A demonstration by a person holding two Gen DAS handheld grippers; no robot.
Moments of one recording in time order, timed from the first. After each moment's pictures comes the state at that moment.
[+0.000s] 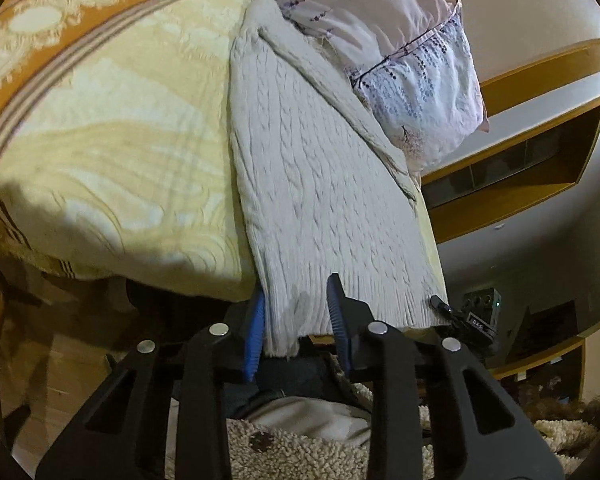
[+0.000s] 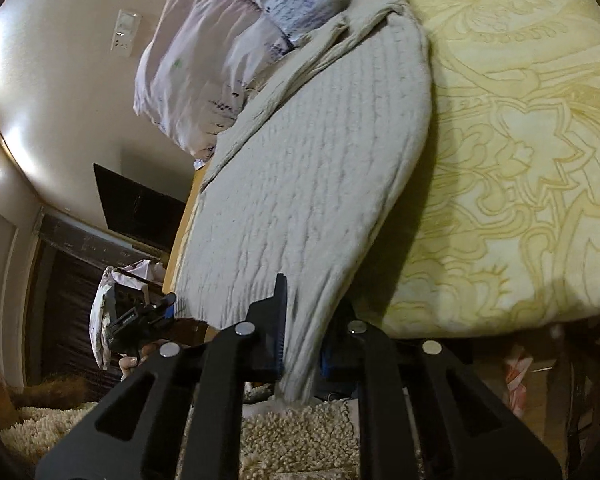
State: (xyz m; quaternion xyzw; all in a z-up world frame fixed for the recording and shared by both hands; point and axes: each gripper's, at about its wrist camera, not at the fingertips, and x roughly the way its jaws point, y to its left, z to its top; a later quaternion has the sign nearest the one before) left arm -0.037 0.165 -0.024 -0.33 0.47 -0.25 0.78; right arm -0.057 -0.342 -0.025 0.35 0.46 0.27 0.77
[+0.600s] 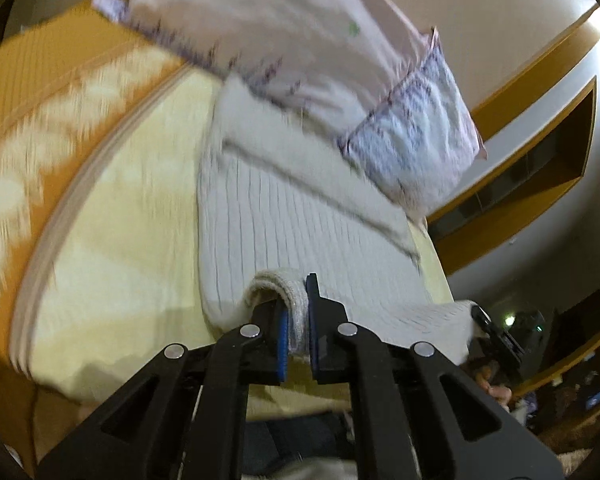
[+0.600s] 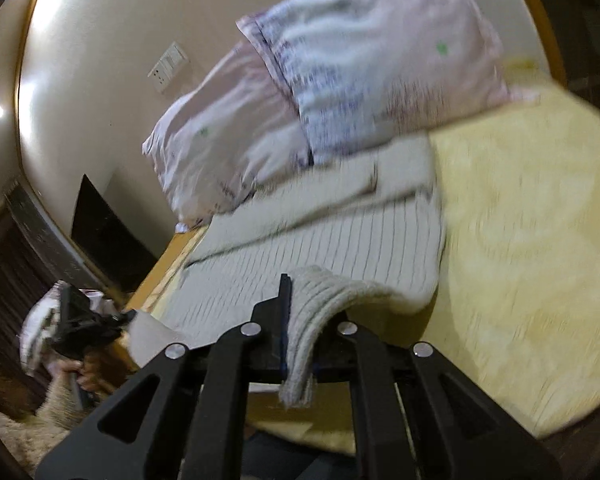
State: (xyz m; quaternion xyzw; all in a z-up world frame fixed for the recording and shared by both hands) left arm 0.016 0.178 0.044 -0.28 0.38 -0.22 0.85; right arm -0.036 -0.340 0.065 0.22 0.28 0.19 0.91
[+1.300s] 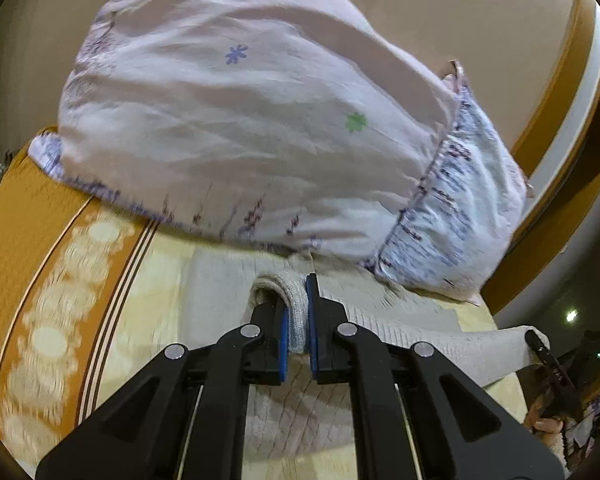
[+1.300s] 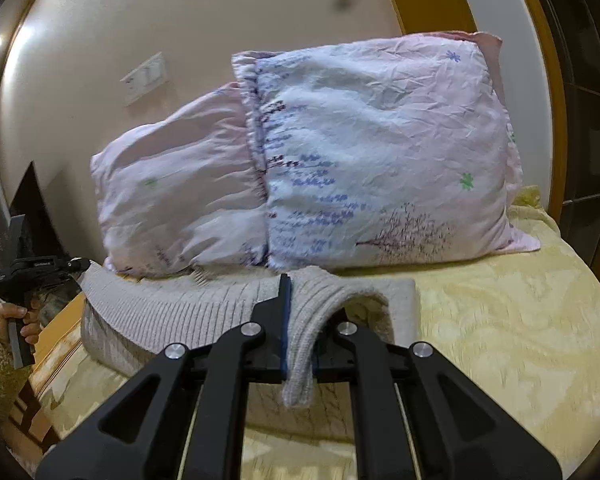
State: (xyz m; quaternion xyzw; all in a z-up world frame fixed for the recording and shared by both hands) left arm 0.204 0.144 0.115 -0.19 0.32 -0.15 0.92; right arm 0.109 -0.324 0.111 0.11 0.23 0.10 0.96
